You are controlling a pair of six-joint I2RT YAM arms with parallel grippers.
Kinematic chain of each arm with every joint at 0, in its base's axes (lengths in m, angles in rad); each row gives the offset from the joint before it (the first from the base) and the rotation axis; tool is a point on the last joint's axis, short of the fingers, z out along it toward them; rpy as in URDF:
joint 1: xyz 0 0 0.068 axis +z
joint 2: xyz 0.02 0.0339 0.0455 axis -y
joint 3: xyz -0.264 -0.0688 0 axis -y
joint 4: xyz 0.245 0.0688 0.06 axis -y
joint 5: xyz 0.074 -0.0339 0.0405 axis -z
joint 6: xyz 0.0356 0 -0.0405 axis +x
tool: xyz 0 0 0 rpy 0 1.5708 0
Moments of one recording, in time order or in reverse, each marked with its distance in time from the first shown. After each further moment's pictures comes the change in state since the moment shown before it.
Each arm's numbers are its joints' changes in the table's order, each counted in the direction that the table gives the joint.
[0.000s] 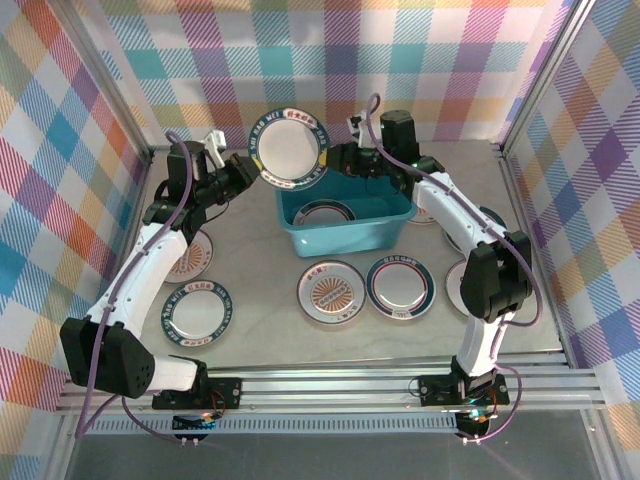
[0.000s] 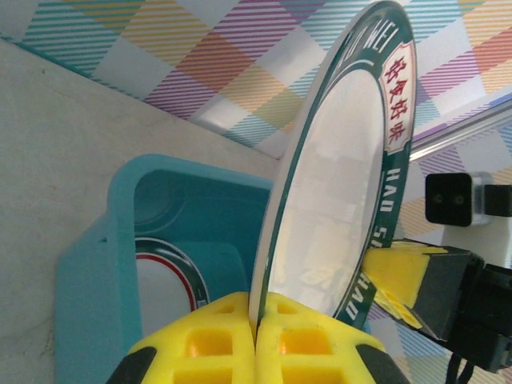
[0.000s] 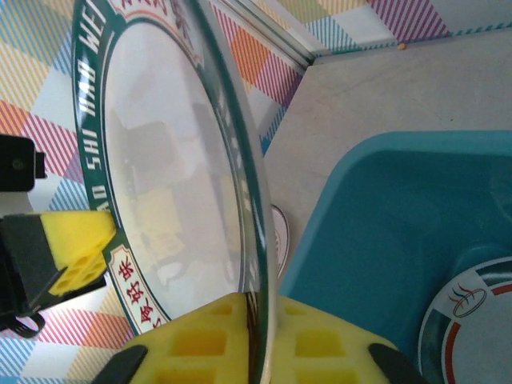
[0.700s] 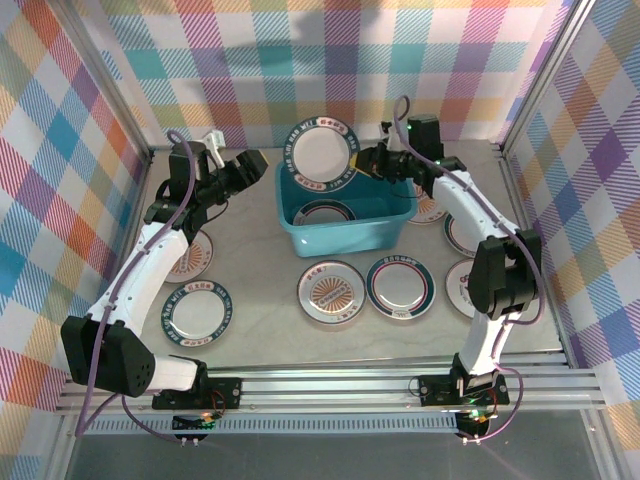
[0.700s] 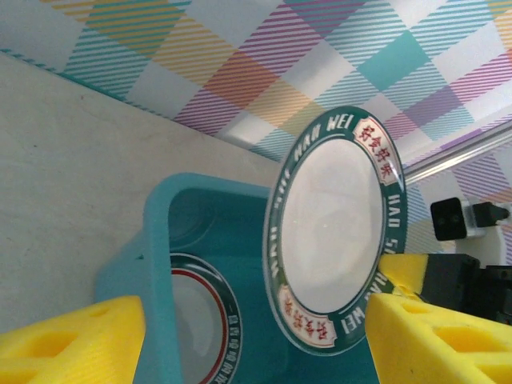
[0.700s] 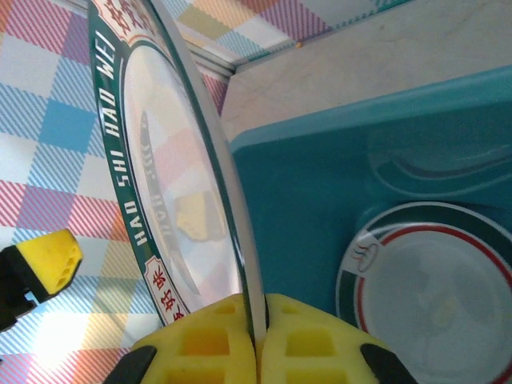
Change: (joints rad) left arm -0.003 -0.004 0.002 -0.016 -0.085 0.070; right arm -0.146 0.003 -0.050 -0.122 -0.003 -0.008
